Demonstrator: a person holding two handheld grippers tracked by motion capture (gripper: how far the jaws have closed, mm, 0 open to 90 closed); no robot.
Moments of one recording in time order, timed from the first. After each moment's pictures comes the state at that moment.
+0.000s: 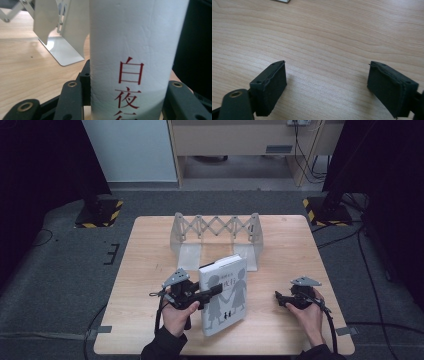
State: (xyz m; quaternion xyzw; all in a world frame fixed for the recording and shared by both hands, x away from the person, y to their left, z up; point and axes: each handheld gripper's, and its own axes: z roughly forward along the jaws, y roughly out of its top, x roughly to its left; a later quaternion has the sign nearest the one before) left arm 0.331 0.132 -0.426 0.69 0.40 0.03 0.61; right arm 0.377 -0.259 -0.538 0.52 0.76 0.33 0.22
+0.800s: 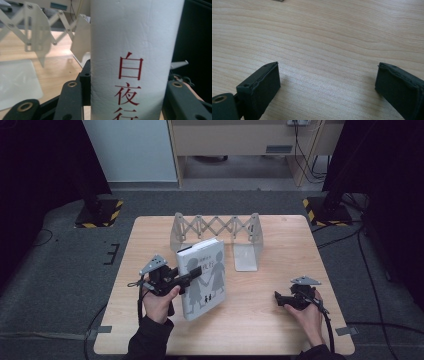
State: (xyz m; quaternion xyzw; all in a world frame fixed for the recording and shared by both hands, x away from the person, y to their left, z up) left arm 0.353 0.180 -0.398 0.66 0.44 0.10 0.60; right arm 0.379 -0.260 -0.539 0.53 0.75 0.32 0.22
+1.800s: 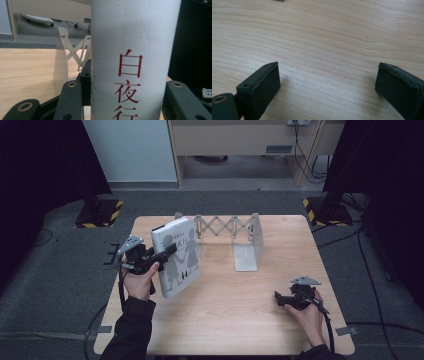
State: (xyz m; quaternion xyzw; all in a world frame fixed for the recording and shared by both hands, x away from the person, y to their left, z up) left arm 0.391 0.229 -0.374 0.63 0.49 0.19 0.57; right arm 0.379 -0.259 -0.539 0.53 0.75 0.32 0.22
